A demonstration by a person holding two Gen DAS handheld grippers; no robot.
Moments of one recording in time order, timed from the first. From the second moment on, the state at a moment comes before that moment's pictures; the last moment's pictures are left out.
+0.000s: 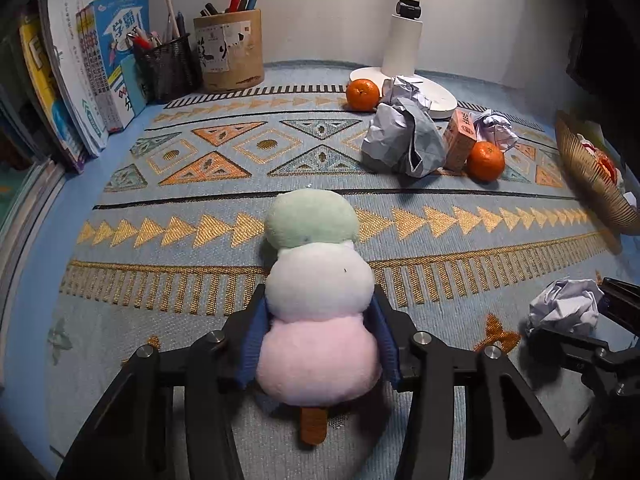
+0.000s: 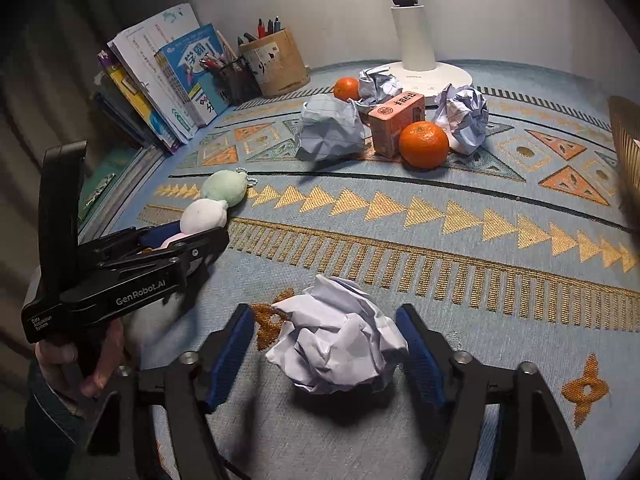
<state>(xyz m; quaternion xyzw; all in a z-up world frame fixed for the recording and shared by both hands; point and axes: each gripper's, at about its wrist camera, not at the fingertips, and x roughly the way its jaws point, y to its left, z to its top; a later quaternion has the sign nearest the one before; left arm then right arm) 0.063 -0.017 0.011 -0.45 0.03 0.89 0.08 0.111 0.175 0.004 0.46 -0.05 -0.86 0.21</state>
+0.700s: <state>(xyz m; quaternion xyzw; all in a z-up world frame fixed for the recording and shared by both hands) 0.047 0.160 0.164 -0.28 0.05 0.92 0.27 0.146 0.355 0.146 0.28 -0.08 -0.96 0.00</state>
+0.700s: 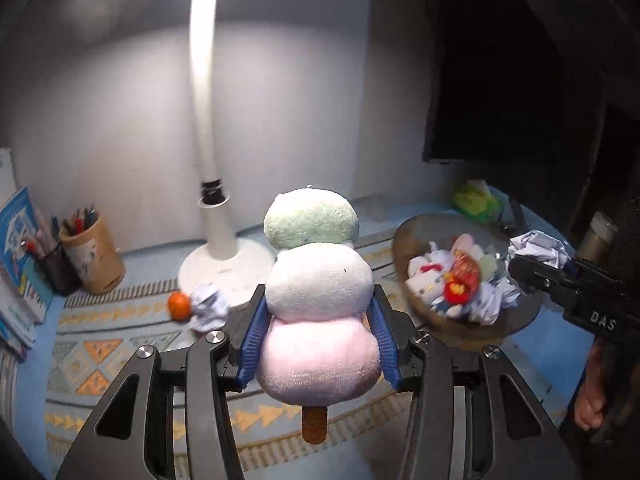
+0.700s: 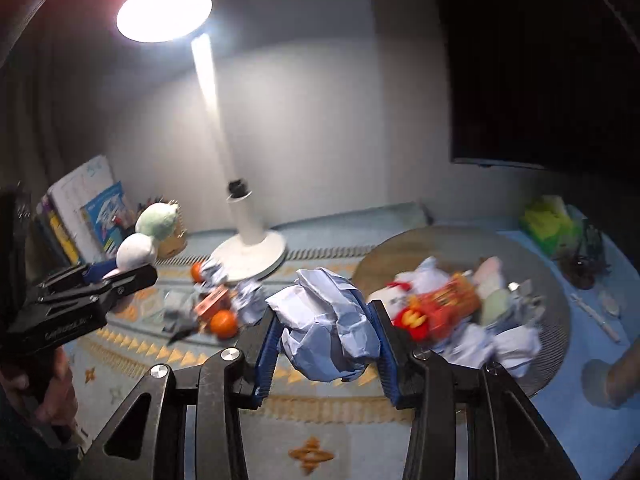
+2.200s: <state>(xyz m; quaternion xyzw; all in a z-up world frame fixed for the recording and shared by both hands) 0.013 0.254 0.129 -0.29 0.00 0.87 0.39 0.080 0.503 0.147 0.20 -0.23 -0.95 -0.10</state>
